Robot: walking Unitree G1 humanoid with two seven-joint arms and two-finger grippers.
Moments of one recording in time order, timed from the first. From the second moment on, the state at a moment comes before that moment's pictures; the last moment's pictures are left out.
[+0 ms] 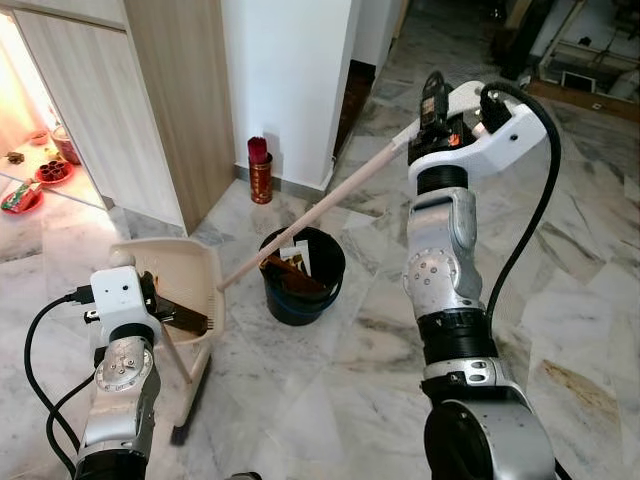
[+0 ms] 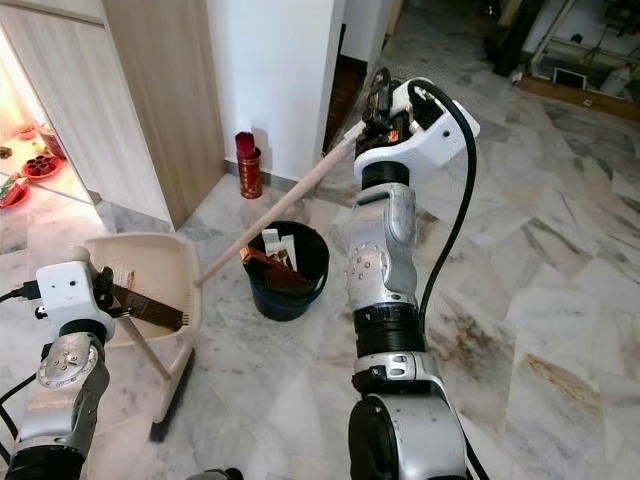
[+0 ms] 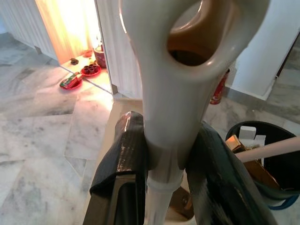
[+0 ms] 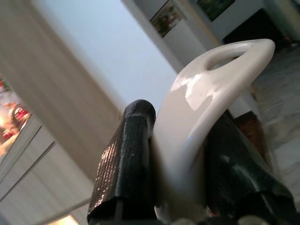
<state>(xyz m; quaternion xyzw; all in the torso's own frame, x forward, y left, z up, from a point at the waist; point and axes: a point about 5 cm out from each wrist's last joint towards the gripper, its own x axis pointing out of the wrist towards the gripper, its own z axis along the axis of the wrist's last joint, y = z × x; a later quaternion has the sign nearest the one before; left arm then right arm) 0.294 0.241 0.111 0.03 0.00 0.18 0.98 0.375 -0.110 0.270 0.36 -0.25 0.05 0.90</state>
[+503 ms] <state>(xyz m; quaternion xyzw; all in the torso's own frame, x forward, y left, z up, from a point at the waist) 0.293 0.232 0.107 0.03 0.00 0.15 0.99 0.369 -0.142 0.286 0.26 -0.31 -0.08 0.91</state>
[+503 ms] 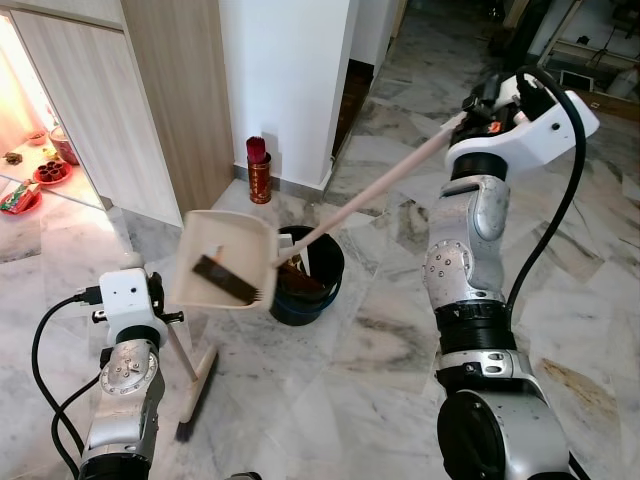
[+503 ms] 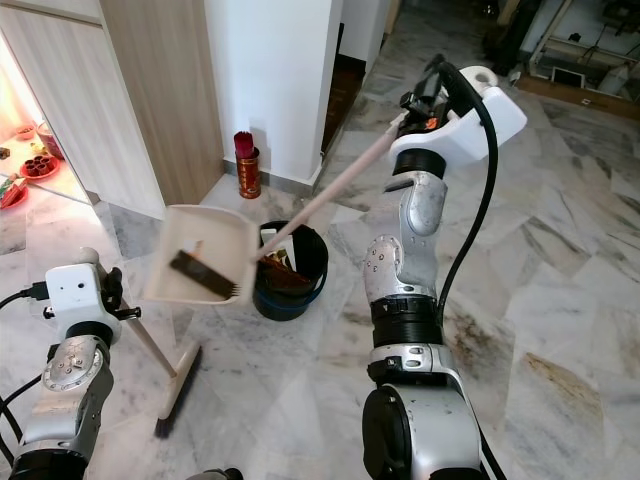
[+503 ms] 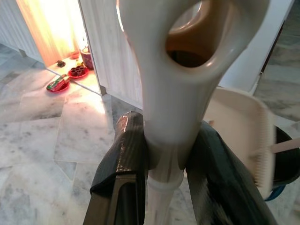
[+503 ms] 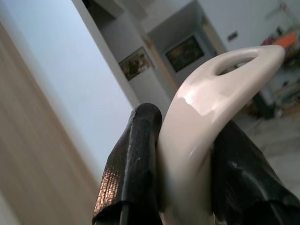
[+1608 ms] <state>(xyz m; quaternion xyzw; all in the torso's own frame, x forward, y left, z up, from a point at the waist) 0.289 0.231 0.105 0.05 -0.01 0.15 0.99 0.365 -0.170 0.306 0.16 -0.35 -0.14 0.91</state>
